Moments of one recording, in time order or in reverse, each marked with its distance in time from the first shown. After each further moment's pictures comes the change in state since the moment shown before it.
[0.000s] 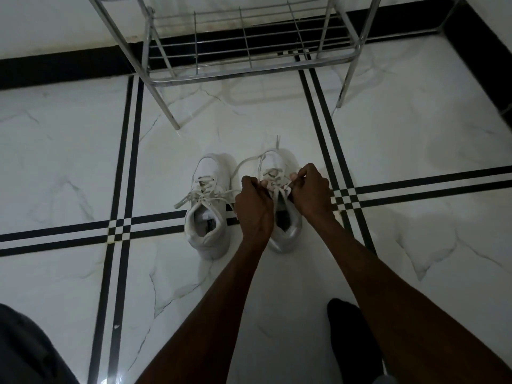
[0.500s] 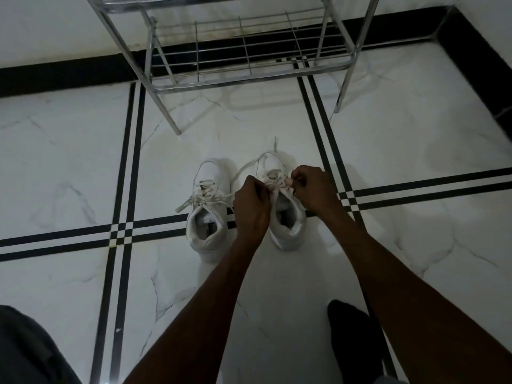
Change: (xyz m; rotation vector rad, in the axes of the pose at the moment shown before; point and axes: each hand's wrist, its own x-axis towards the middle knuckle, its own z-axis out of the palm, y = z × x) left_hand 0.009 0.001 -0.013 -0.012 -0.178 0.055; right_hand 0.016 -0.003 -0.020 -0.043 -0.186 -0.102
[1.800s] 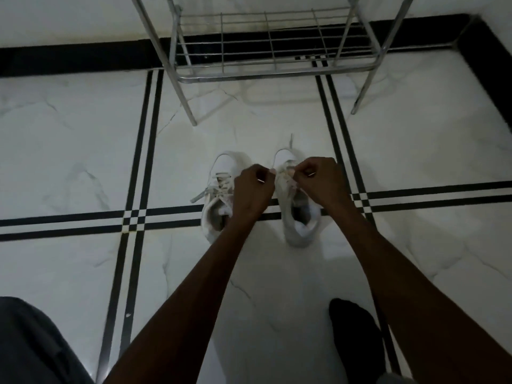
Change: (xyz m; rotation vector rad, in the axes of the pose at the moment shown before) left_hand 0.019 0.008 -0.053 -0.029 -0.088 -0.040; right_hand -0.015 -0.048 -0.002 -0.014 0.030 -0.043
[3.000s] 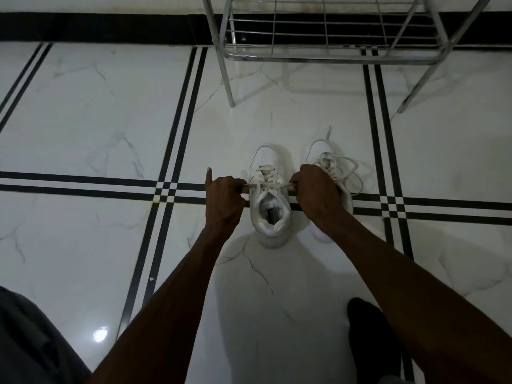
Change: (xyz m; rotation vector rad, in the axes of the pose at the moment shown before) left_hand -0.017 -0.106 -0.072 0.541 0.103 0.119; right_hand -0.018 -0.014 0.073 -0.511 -0.207 -0.317
